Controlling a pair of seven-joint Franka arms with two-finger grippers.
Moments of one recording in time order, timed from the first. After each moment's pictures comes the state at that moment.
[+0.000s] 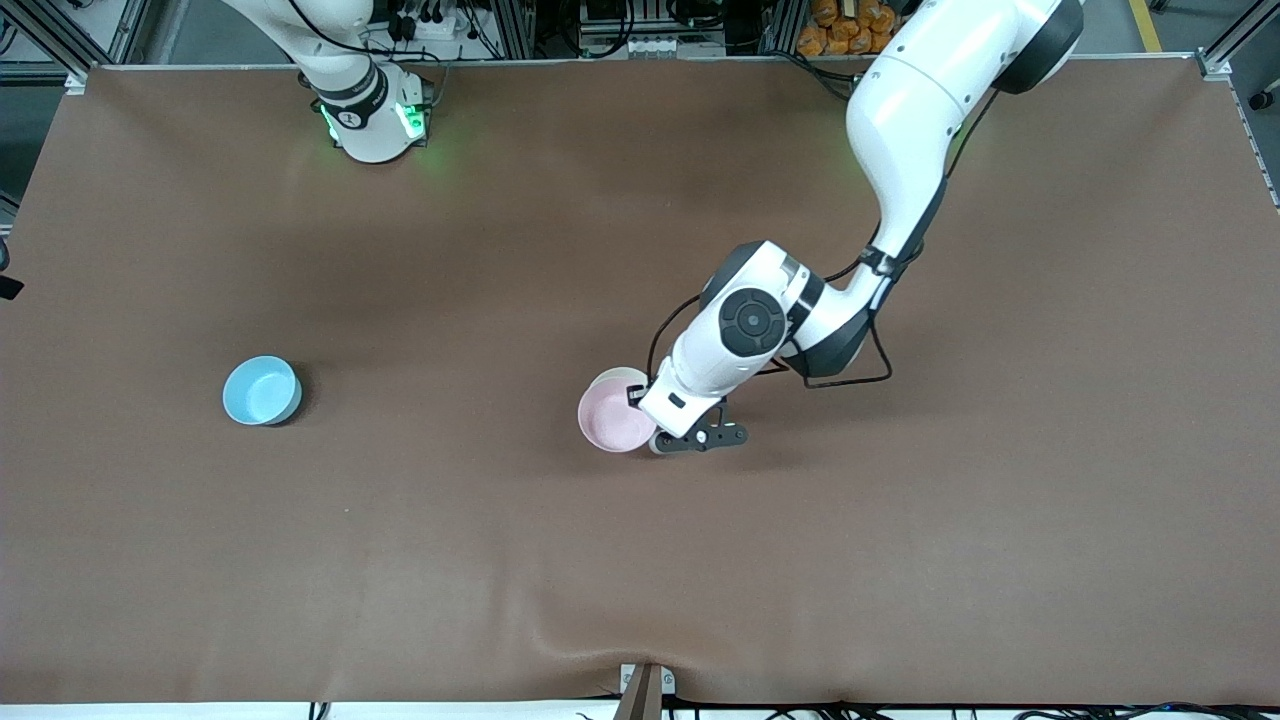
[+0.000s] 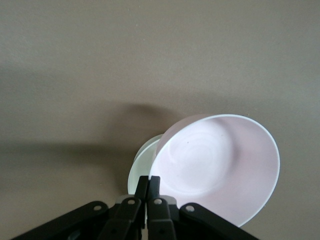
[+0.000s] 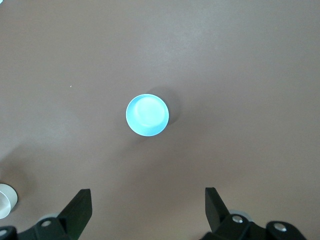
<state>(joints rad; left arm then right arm) -0.46 0.82 -0.28 -1.32 -0.06 2.27 -0.75 -0.31 0.11 -0.04 -1.48 0.10 1.48 0.21</state>
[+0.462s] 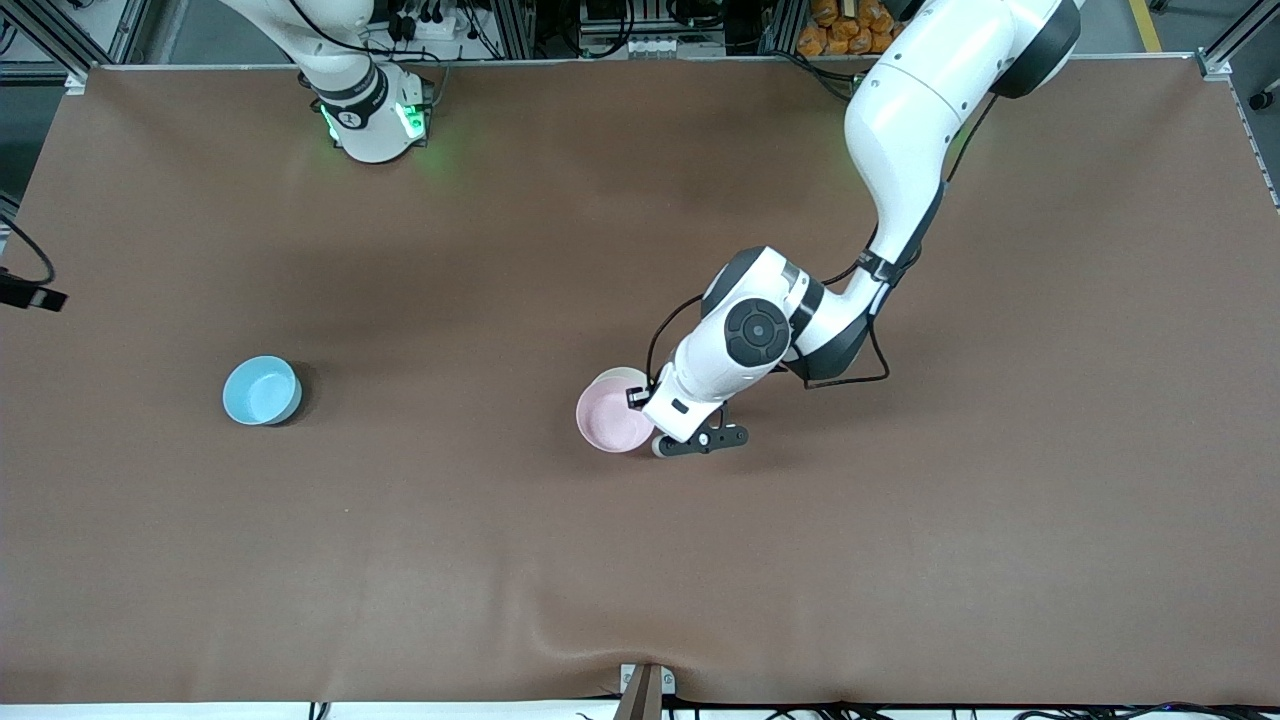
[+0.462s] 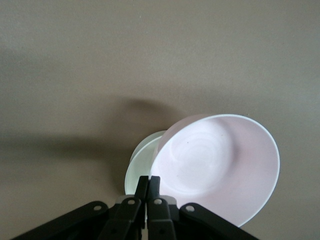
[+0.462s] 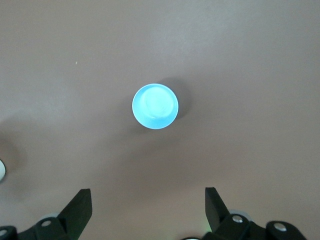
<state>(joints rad) -0.46 0.83 -0.27 -1.32 -0.11 2.26 -0.75 -0.28 0.16 -0.03 -1.49 0.10 1.47 0.08</state>
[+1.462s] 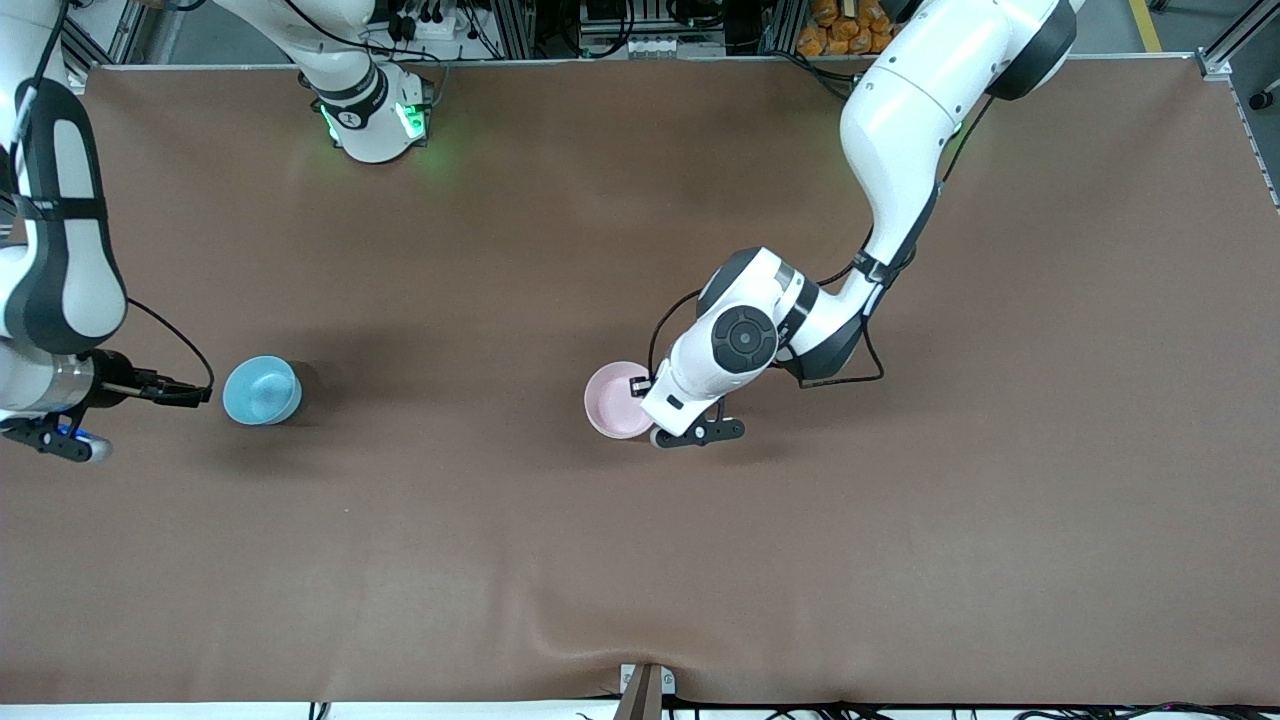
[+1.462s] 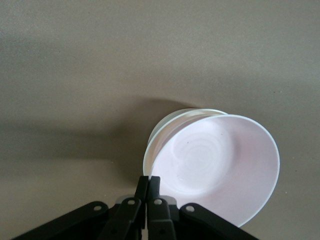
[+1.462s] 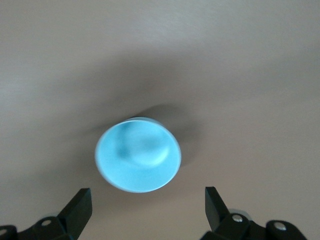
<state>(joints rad) -0.47 0.83 -0.27 -1.32 -0.10 2.18 -0.74 -0.23 0.42 -0.05 -1.75 0.02 1.94 0.03</state>
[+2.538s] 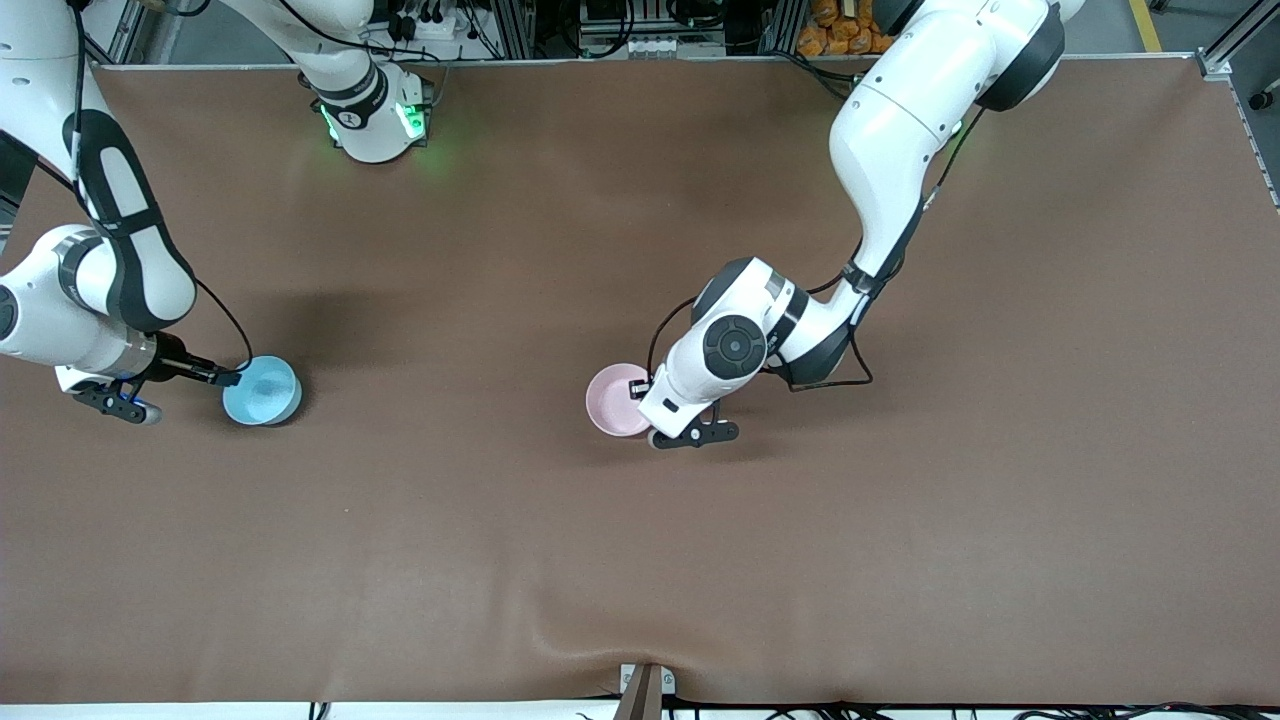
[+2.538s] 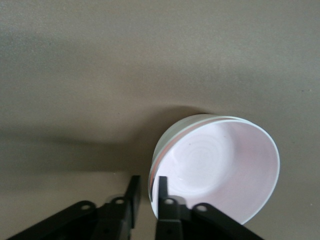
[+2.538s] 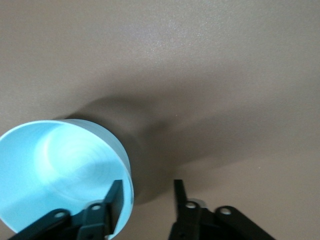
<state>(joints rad) -0.48 0.88 -0.26 -1.33 -0.09 2.21 -0.74 -0.29 0.42 -0.05 -2.08 0.08 2.36 -0.03</state>
